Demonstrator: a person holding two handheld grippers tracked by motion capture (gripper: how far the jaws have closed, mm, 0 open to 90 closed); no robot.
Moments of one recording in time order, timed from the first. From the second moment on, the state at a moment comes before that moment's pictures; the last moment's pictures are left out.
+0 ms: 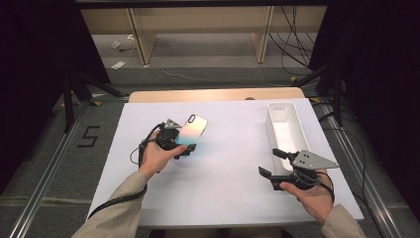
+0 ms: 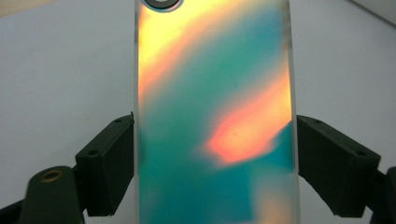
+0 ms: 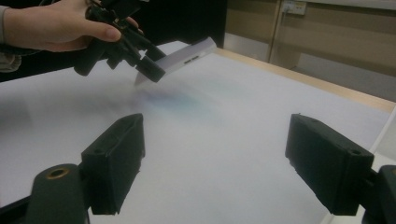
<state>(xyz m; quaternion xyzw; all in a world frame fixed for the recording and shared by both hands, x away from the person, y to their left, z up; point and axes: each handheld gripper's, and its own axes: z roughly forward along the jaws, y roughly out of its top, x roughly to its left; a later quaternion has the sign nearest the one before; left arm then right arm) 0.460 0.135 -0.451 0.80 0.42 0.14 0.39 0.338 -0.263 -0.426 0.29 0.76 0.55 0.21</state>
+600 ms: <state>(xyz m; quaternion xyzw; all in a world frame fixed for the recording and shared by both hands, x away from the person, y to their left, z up) 0.434 0.144 -0.442 0.80 0.40 0.15 0.42 0.340 -0.263 -0.425 0.30 0.75 0.55 0.21</state>
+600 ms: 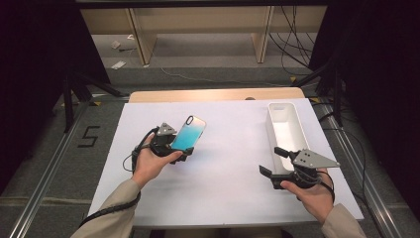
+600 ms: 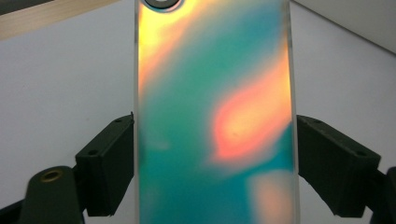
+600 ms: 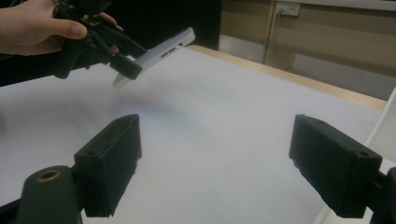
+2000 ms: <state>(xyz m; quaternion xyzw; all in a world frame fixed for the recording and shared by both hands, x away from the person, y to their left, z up) 0.408 0.130 -0.431 0.80 0.35 0.17 0.45 0.361 -0.245 -0.417 0.32 0.73 0.56 0.21</state>
